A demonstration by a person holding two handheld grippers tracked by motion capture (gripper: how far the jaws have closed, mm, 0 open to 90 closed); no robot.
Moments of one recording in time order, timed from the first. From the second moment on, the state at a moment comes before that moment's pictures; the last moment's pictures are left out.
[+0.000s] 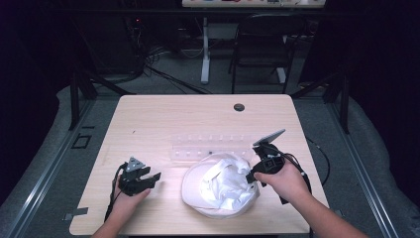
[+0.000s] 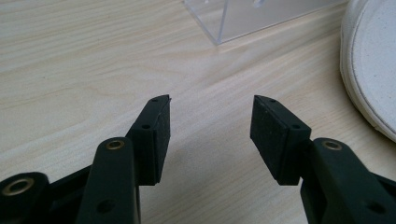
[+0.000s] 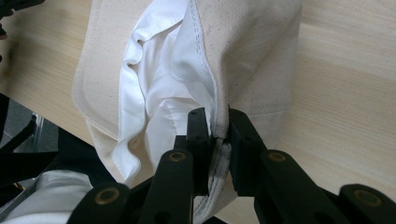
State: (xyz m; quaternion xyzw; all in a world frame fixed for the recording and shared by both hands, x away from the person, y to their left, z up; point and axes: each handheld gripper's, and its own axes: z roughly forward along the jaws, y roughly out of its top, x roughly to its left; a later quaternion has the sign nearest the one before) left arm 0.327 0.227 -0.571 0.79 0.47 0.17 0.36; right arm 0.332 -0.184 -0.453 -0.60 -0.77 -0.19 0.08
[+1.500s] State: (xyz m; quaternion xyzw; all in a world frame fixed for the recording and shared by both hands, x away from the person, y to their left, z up) left arm 0.327 0.227 -0.571 0.79 0.47 0.16 0.36; right arm 0.352 -0.155 -0.368 -0.63 -0.77 -0.13 0.07
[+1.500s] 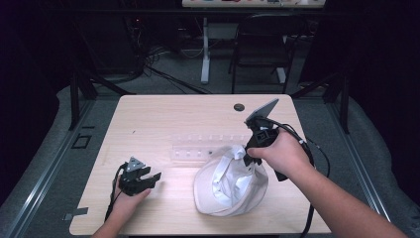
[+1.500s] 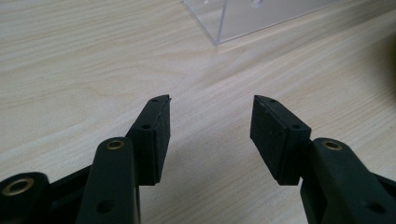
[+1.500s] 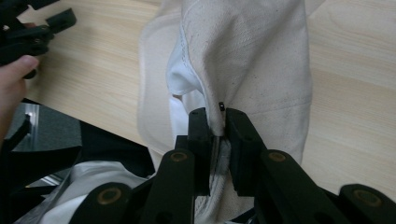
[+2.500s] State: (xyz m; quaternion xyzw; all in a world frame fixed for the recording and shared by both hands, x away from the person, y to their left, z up) left arm 0.327 0.225 -0.572 0.79 0.47 0.16 0.36; right arm 0.360 -0.206 -0.363 -0.62 -0.66 -0.30 0.29
